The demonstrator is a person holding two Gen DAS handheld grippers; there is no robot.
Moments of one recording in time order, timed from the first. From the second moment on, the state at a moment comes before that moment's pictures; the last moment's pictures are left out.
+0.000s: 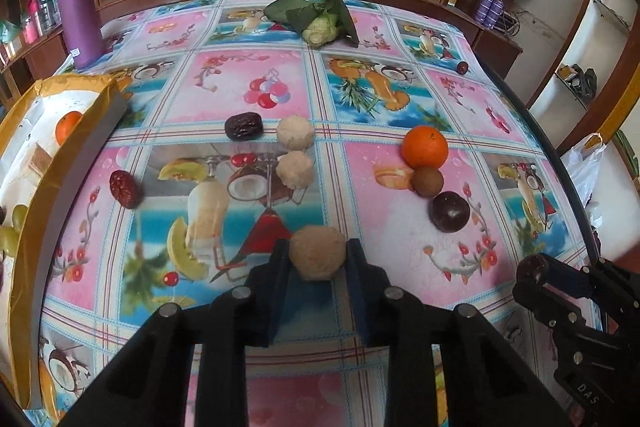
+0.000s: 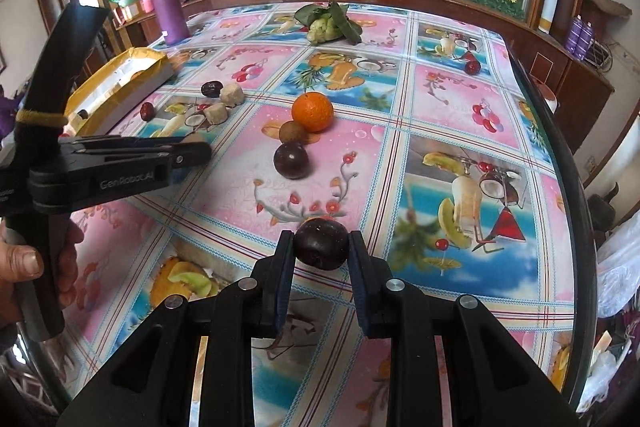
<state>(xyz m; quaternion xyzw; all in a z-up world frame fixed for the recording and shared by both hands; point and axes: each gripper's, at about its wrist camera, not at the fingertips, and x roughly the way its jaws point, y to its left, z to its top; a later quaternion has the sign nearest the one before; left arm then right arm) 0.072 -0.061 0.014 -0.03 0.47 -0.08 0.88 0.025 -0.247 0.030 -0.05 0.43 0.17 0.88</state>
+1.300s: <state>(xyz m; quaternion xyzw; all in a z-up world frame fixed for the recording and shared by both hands) -0.014 0.119 0.065 -0.09 0.42 -0.02 0.90 0.014 -0.078 0.063 -0.09 0.42 0.23 0.88</state>
